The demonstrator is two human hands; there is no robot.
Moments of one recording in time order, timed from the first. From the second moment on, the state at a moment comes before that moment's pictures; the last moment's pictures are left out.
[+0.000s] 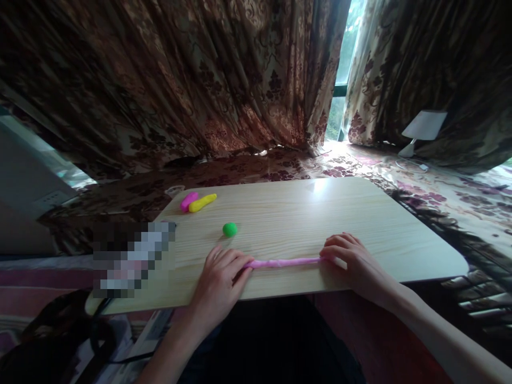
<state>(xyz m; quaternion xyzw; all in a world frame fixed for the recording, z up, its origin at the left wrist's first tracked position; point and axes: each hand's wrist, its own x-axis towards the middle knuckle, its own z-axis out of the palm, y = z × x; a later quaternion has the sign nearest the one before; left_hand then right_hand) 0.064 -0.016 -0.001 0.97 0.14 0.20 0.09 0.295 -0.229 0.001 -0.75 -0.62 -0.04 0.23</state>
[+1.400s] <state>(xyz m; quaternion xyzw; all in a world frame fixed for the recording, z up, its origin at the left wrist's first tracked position) 0.089 -0.092 -0.004 0.99 0.09 0.09 0.06 0.247 -0.246 -0.020 -0.73 -0.67 -0.04 0.08</state>
